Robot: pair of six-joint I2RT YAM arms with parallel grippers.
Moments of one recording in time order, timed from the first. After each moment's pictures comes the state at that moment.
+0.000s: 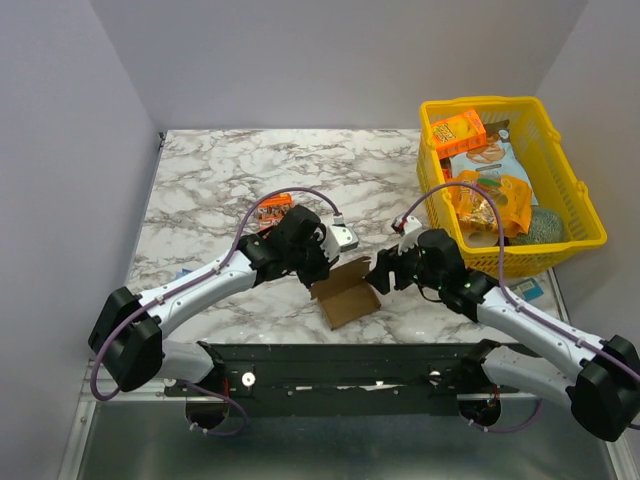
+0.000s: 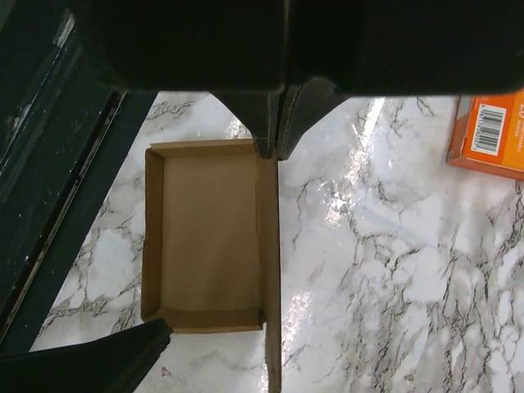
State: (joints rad) left arm -0.79 1.33 0.96 -0.46 0.30 0.20; right arm 0.64 0.99 0.57 -0.12 -0.18 0.24
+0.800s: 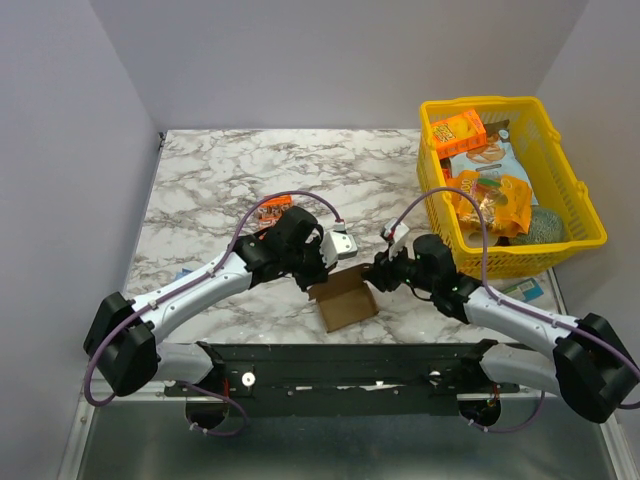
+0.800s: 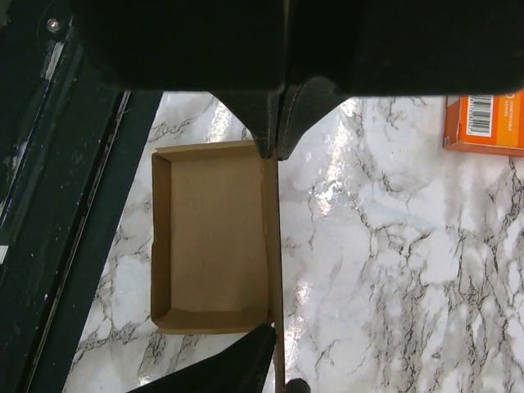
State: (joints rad) left arm -0.79 1.30 0.96 -0.51 0.38 0.33; right arm 0.64 1.12 0.45 0.22 -0.26 0.08
